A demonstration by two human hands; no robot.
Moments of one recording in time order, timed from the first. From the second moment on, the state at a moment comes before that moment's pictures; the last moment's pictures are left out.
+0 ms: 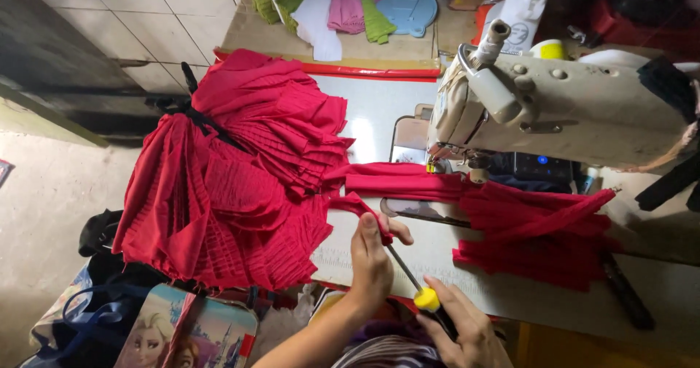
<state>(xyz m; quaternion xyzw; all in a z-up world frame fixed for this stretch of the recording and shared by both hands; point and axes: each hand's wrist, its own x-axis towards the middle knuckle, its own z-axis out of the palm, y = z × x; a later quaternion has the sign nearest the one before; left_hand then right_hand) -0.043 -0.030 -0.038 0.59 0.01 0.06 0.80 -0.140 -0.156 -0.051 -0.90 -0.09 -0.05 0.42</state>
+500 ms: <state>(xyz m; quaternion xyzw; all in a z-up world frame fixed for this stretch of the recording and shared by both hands) -0.059 -0.034 -0.031 0.63 -0.10 0.02 0.77 -0.122 -0.153 -0.048 -0.87 -0.15 -0.17 0.43</state>
